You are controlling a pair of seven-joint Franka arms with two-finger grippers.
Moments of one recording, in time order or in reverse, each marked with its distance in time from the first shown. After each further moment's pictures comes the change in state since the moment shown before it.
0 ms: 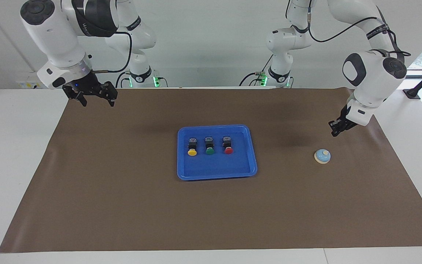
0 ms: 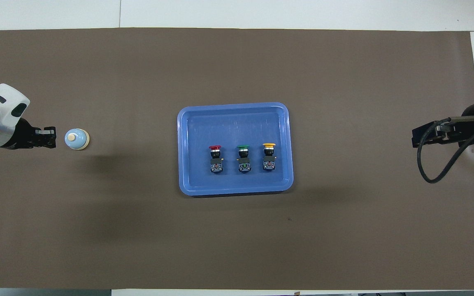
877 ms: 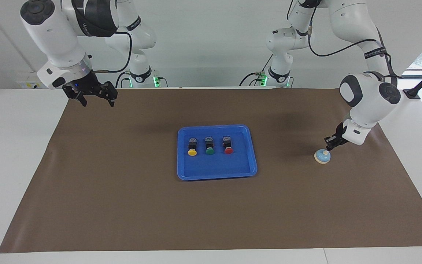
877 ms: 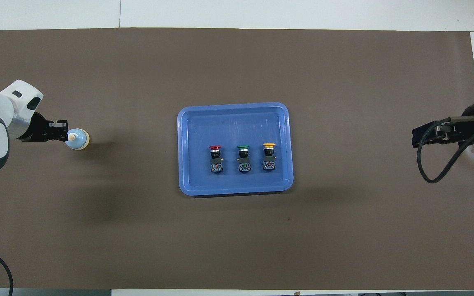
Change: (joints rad) left arm 0.003 0.120 -0.001 0.032 -0.044 0.082 0.007; right arm 0.000 0.000 0.000 0.000 0.000 0.000 0.000
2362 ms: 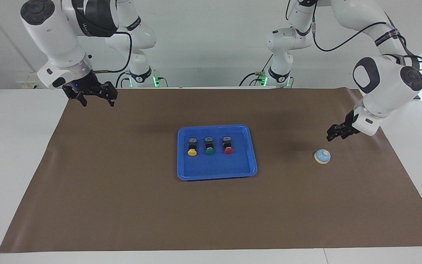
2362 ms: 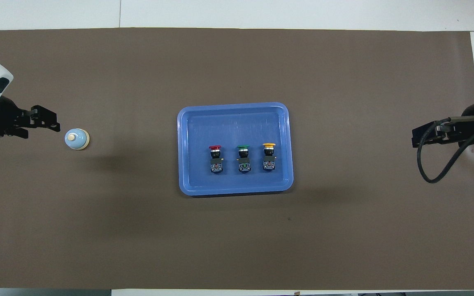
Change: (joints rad) left arm -0.004 -0.092 -0.011 0.203 -0.001 -0.334 0.002; right arm 0.000 0.000 0.000 0.000 0.000 0.000 0.000
